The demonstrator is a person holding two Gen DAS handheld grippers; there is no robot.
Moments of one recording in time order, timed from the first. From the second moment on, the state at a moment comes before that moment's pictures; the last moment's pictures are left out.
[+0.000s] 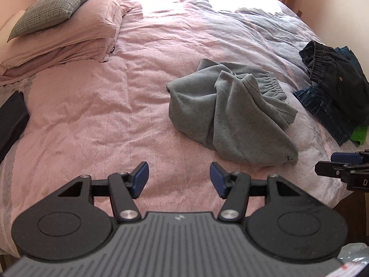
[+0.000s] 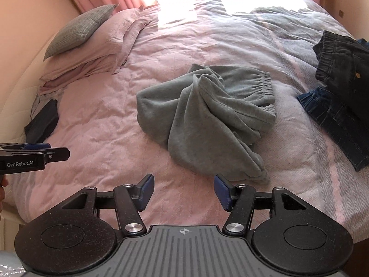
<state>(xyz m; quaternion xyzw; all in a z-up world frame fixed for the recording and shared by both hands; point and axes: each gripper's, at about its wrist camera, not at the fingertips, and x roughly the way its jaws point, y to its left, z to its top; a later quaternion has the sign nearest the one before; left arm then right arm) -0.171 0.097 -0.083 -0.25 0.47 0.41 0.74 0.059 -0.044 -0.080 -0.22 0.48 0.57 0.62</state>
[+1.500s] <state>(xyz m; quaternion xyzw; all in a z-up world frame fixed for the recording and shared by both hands) -0.087 0.305 -0.237 -0.10 0.49 0.21 0.84 0.168 -0.115 -0.270 0.38 0.64 0.08 0.66</state>
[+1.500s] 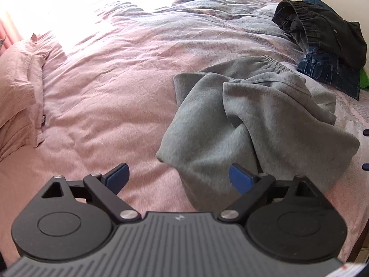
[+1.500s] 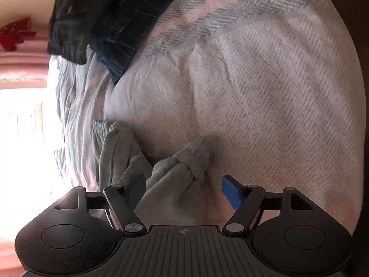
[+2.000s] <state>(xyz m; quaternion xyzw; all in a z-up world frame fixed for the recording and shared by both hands) -0.089 0.343 -0.288 -0.28 0.43 0.21 0.83 0.170 -0.099 -0.236 0.36 0.58 0.17 0.71</state>
